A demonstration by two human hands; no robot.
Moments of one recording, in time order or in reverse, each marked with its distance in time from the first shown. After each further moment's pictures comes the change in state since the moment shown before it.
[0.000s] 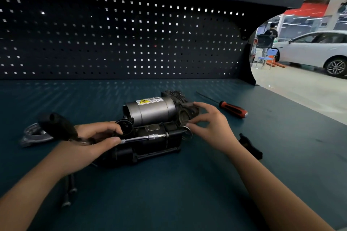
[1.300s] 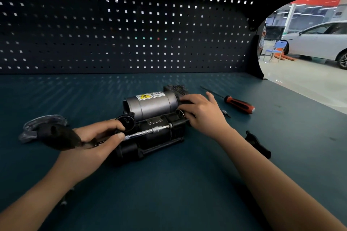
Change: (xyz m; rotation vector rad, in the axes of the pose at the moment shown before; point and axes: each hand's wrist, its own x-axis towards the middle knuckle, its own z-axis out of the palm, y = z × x) left_hand -0.007 0.006 0.025 0.068 0.182 -0.091; right_hand 0.032 0.006 0.020 -0.434 -0.080 -0.304
